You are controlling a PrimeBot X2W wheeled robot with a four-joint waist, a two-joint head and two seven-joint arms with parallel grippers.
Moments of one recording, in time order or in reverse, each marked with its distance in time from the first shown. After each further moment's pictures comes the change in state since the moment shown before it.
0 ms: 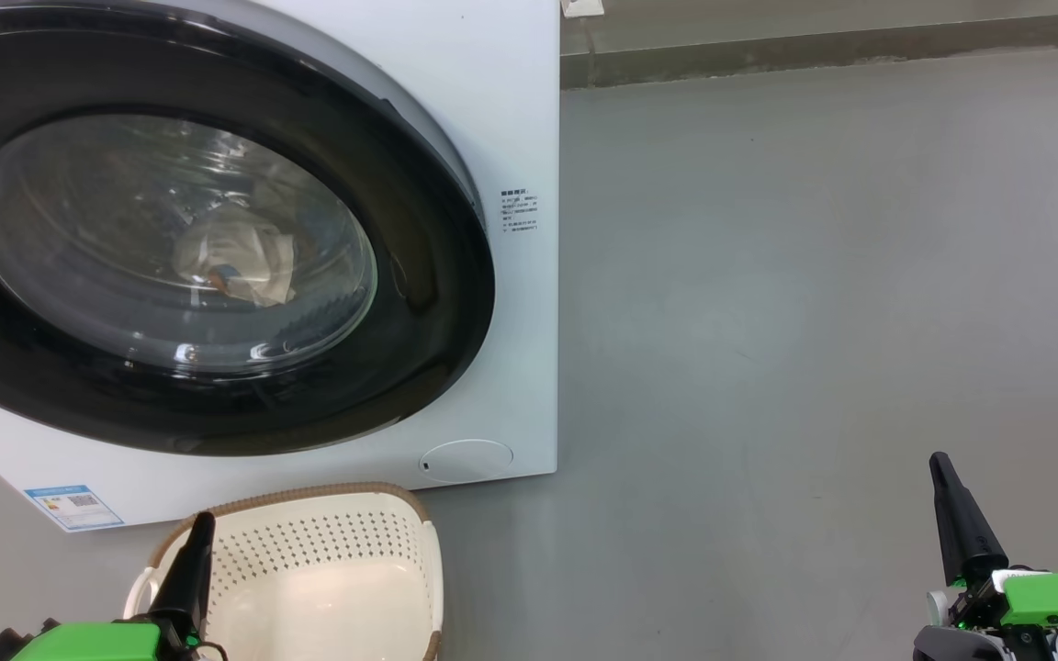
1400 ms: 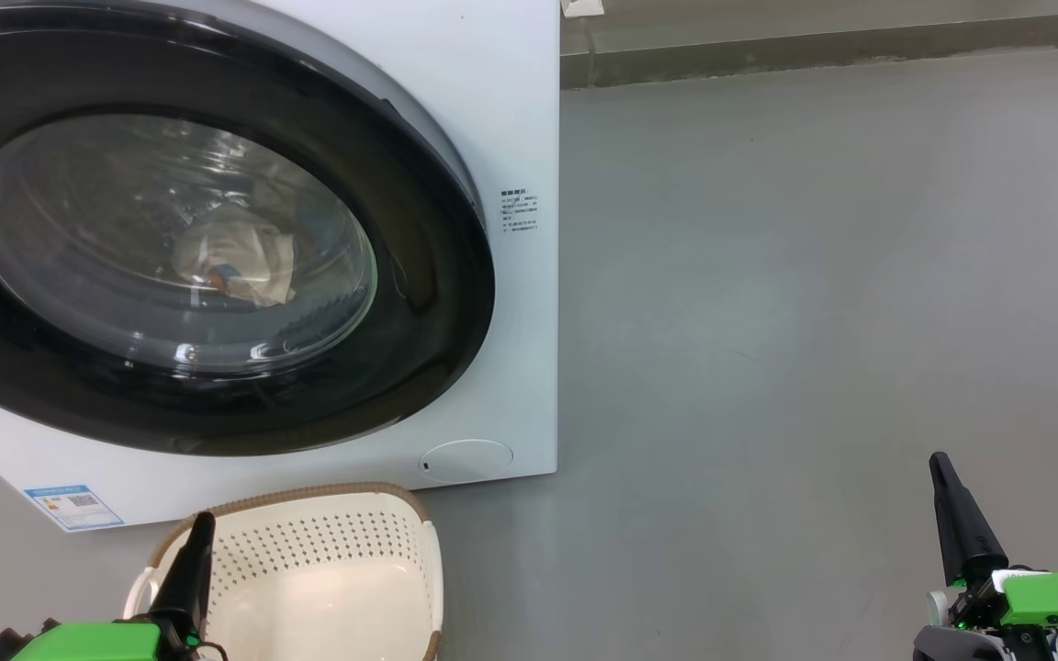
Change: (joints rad) left arm 0.000 0.000 0.000 0.000 0.000 0.000 0.000; right arm 0.000 0.000 0.000 0.000 0.000 0.000 0.000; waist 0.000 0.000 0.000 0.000
